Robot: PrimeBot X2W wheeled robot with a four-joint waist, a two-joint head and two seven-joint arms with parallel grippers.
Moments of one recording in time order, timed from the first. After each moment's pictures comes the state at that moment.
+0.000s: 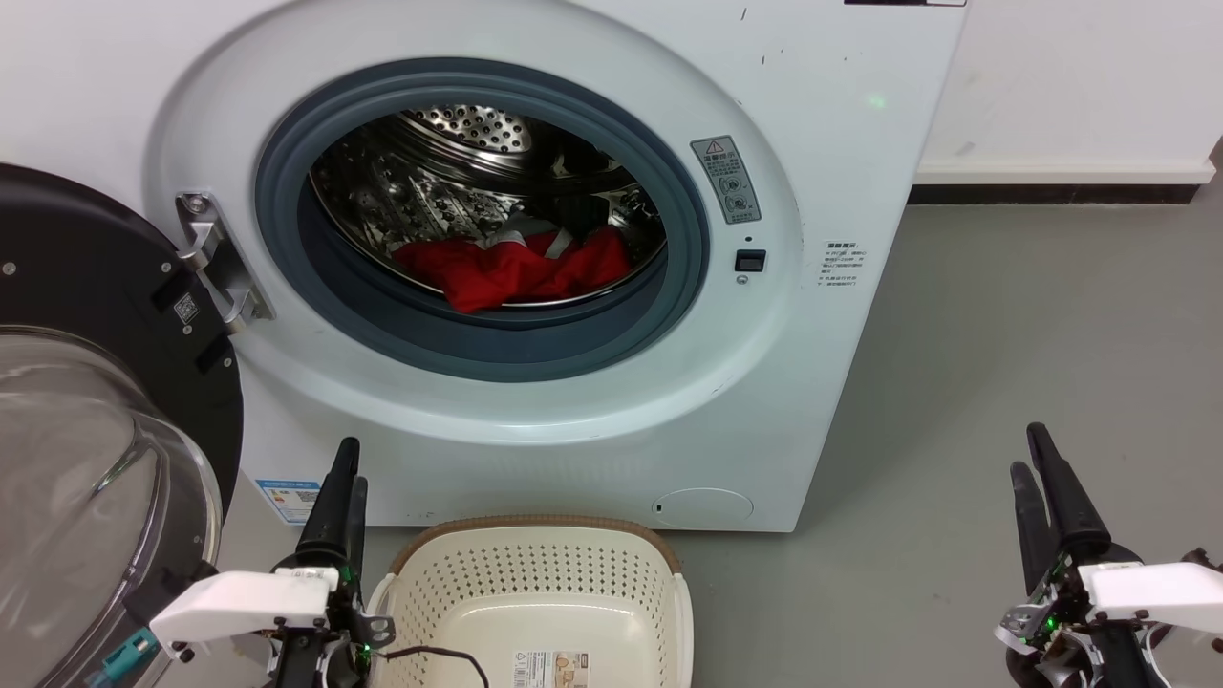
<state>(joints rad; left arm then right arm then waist) -0.09 0.05 0.06 0.24 -1.51 -0.13 0.04 -0.07 -0.05 -0.10 0.22 1.52 0.13 0.04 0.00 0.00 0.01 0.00</state>
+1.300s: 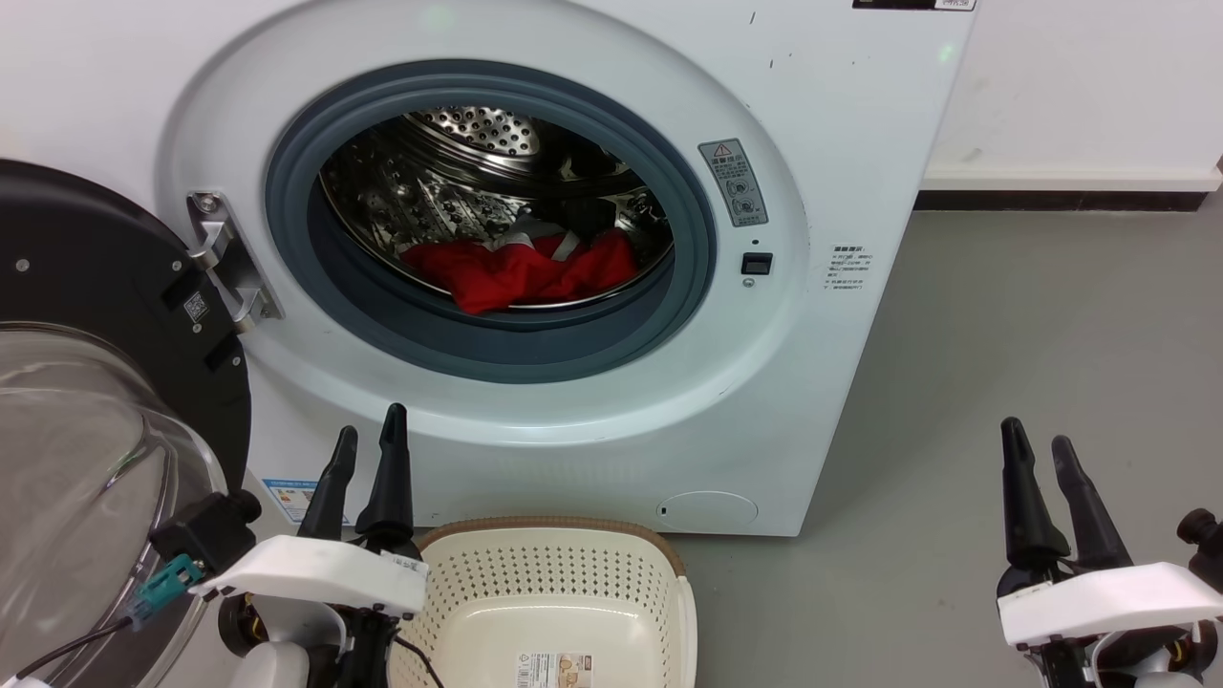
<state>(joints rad) -0.13 0.05 -0.01 0.20 -0.72 -0.13 -0.11 -0.02 -0.05 -0.06 0.08 0.63 0.13 -0.11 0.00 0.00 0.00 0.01</state>
